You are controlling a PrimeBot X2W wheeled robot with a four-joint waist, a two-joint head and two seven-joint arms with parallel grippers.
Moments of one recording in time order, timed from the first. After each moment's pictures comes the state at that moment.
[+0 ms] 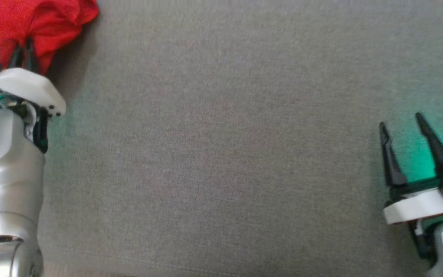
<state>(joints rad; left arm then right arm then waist) -0.97 0.24 0.00 1.14 -0.20 -0.12 -0.10 -0.06 -0.23 0.00 0.02 0.02 0.13 -0.15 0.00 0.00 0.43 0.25</state>
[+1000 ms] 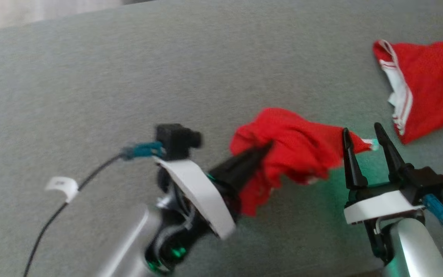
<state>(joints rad) -0.32 0.12 -0.61 -0.17 -0.93 -0.07 0.52 -0.13 -0.06 0.05 0.23 0.05 0.13 -0.25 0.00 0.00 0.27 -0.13</state>
